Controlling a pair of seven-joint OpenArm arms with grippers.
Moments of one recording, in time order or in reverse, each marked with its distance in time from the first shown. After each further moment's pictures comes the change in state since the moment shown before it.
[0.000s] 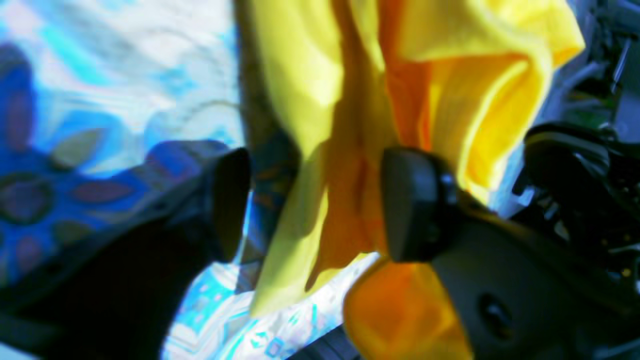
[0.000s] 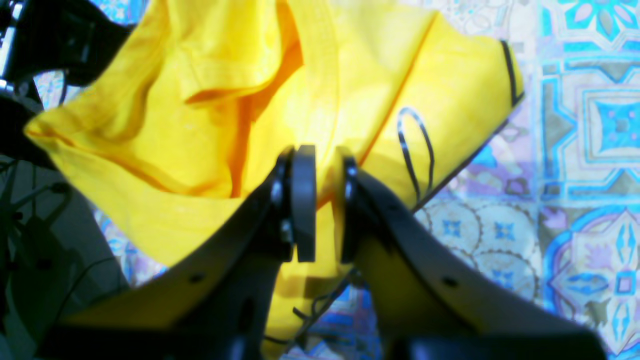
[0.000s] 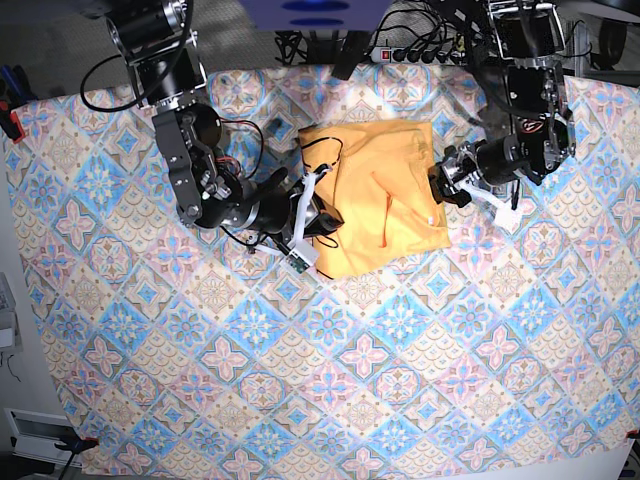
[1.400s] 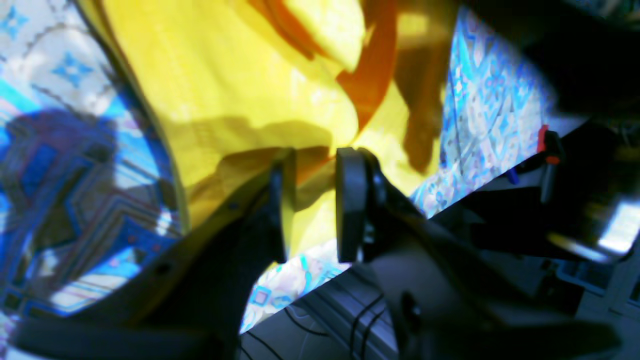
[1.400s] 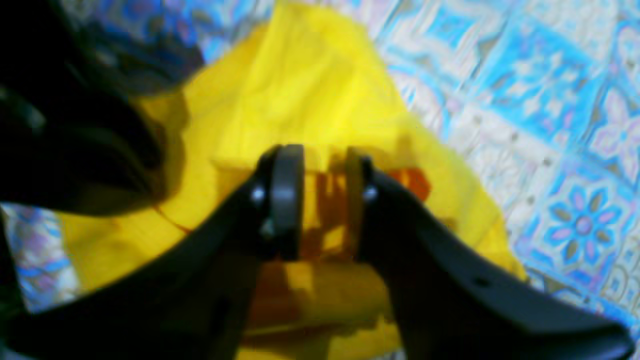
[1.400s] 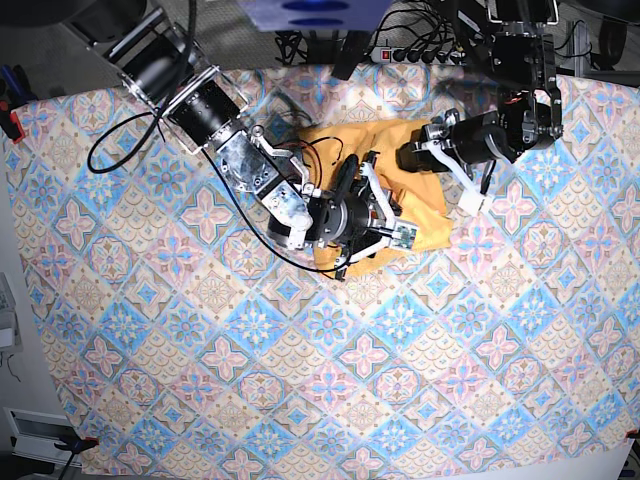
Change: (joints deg) left arm 8.2 0.6 7.3 16.8 4.9 -3.9 2.4; right arm 12.3 -3.9 -24.7 -6.7 -24.3 0.4 5.7
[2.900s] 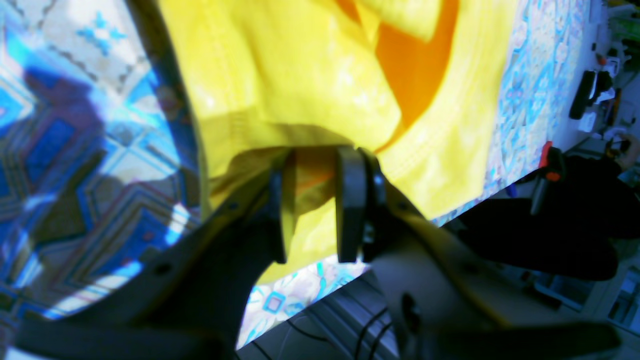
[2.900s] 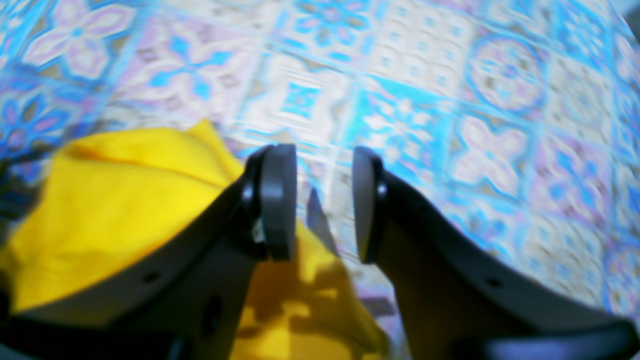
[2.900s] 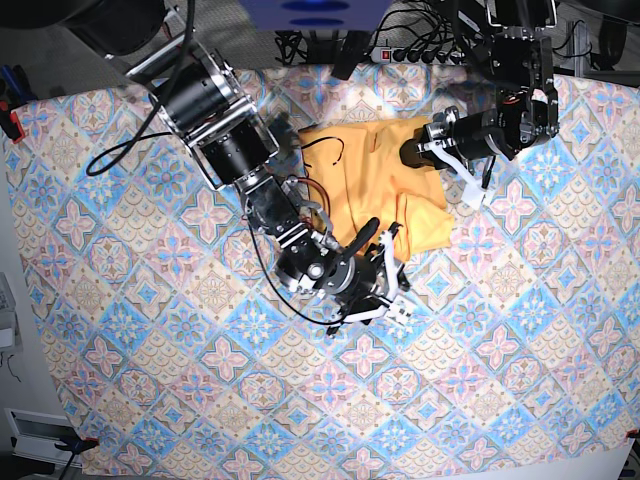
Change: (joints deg) left arm -0.7 0.0 -0.2 -6.7 -0.3 0.0 -2.6; right arm 7.5 -7.9 10.9 -16.1 -9.0 -8.0 15.2
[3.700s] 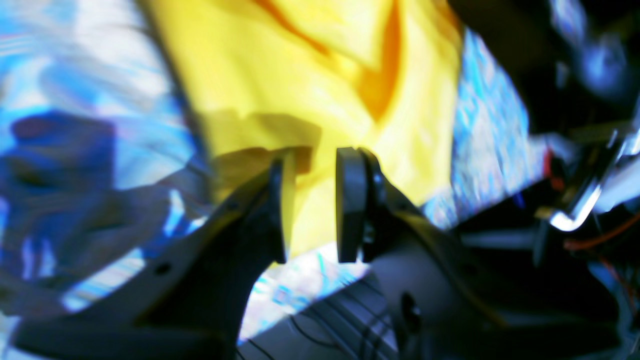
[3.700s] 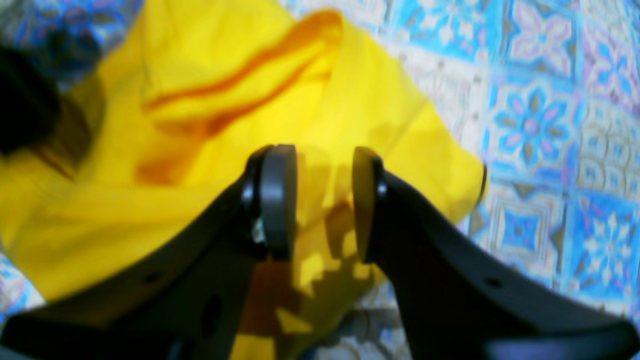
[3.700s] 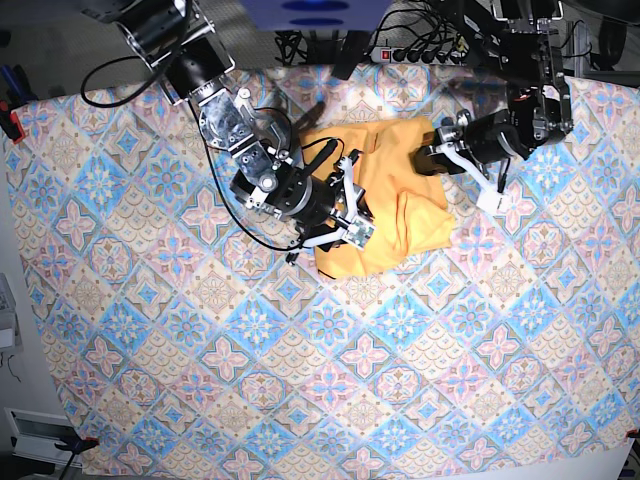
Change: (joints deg) left arm 1.2 -0.3 -4.6 6.6 0.4 0.0 0.9; right arm -20.5 9.5 0.3 23.1 0.0 0.0 -4.5
